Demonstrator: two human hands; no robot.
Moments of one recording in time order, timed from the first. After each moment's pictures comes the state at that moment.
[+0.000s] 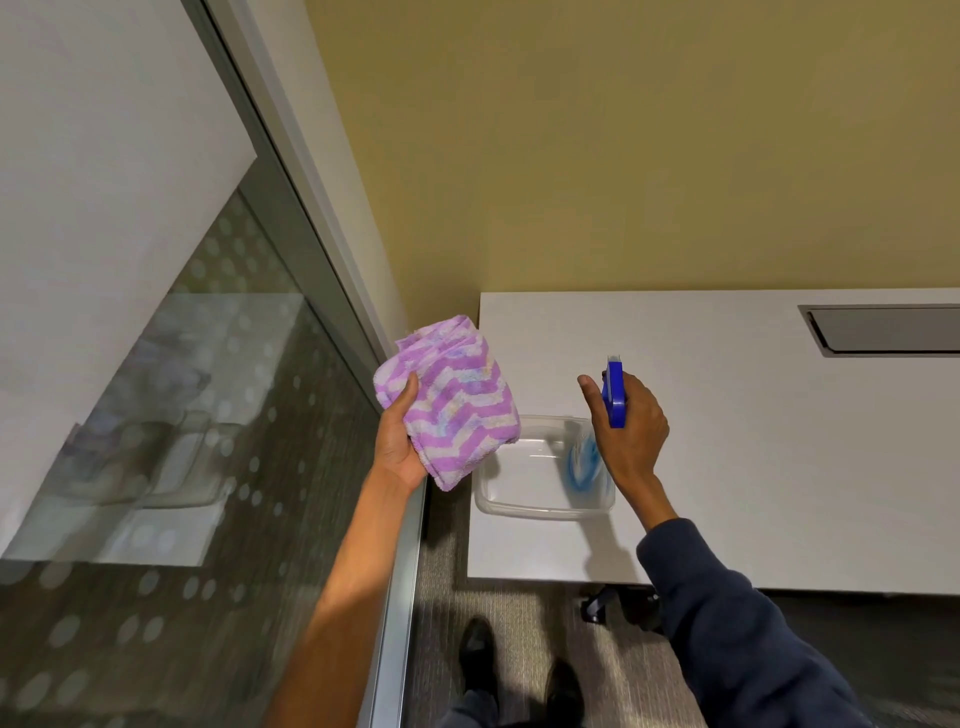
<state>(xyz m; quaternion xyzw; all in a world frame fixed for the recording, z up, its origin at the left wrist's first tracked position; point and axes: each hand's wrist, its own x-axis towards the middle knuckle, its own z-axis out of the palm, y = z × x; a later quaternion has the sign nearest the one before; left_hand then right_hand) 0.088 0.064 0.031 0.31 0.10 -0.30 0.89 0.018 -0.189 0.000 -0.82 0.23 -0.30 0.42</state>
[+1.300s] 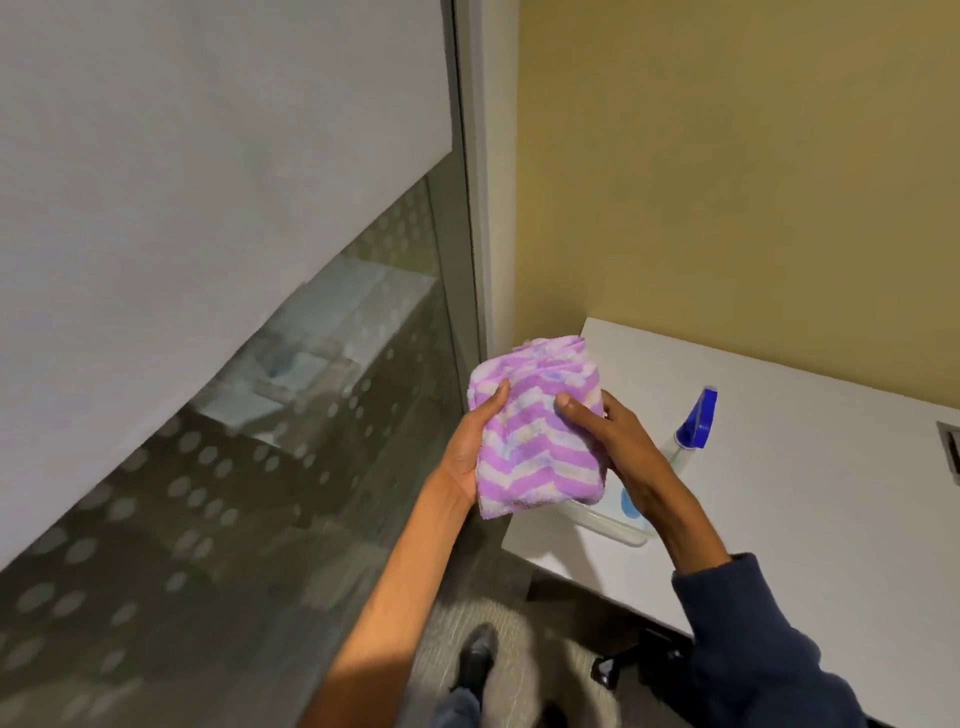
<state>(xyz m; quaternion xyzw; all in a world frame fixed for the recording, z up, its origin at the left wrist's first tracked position) -0.020 0.067 0.080 0.36 0.13 -0.30 0.88 -0.031 -0.108 0.128 -0.70 0.06 0.19 0.68</state>
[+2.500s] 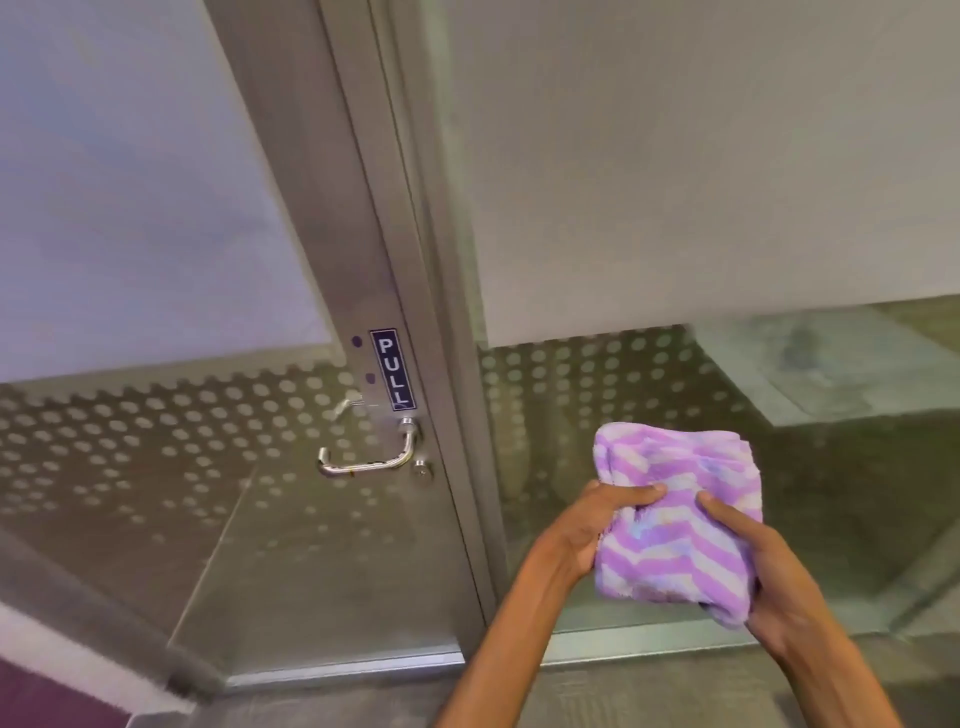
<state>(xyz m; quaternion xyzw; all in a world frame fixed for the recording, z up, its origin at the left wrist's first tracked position) -0.568 0.210 0.149 0.43 0.29 0.14 0.85 -0.457 0.082 0.167 -0.49 -0.08 0.56 0.66</state>
